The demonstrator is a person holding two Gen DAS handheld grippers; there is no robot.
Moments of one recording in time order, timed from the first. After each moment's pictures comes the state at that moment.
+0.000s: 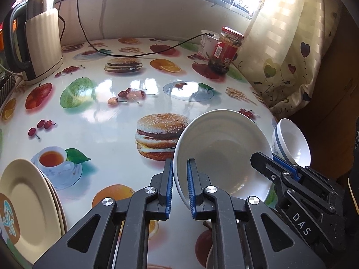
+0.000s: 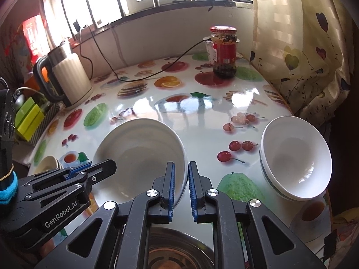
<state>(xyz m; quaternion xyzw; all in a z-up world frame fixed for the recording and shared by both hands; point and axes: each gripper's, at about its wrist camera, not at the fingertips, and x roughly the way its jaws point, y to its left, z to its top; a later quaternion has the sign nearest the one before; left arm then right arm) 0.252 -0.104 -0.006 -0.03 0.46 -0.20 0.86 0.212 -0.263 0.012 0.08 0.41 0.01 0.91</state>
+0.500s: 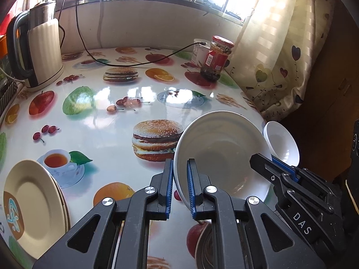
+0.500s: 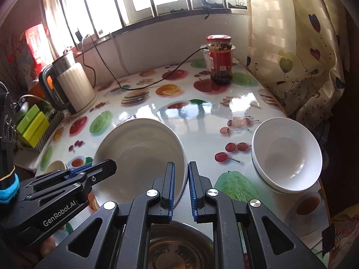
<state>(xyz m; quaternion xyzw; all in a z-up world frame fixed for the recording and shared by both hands) 0.234 -0.103 0.014 -0.03 0.44 -0.21 0.87 0.190 -0.267 0.030 0.09 0.38 0.01 0.92</state>
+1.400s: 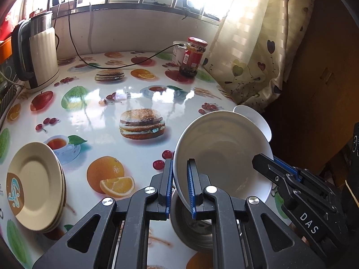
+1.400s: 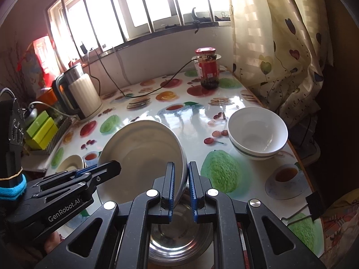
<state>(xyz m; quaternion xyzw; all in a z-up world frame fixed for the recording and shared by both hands) 0.171 -0.102 0.034 -0.02 0.43 -0.25 0.87 0.107 -0.265 0.052 0.11 0.36 -0.01 0.93</state>
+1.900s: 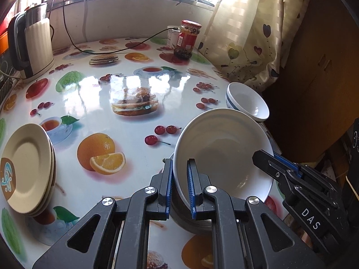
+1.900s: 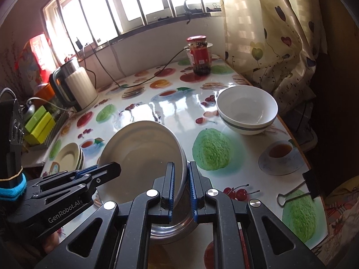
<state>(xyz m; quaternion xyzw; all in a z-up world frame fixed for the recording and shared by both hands) 0.150 -0.109 0.012 -0.01 0.46 -0.26 0.85 0.082 -0.273 0.030 0.13 0.38 -0.02 0.92</state>
